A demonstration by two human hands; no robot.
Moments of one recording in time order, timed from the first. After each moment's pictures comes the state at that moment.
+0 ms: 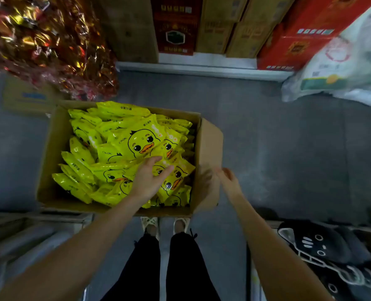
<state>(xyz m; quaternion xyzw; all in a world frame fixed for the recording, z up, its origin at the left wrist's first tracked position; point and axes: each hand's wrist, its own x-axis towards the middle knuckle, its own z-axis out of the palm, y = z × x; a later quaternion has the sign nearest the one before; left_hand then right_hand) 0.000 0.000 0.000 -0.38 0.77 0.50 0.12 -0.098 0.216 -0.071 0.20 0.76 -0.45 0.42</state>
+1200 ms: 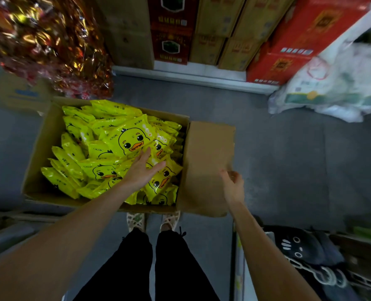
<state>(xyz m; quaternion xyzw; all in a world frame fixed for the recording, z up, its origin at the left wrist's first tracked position) -0.010 0.001 0.002 -0.36 0.78 0.47 0.22 -0.097 0.242 0.010 0.22 0.80 -0.46 0.32</state>
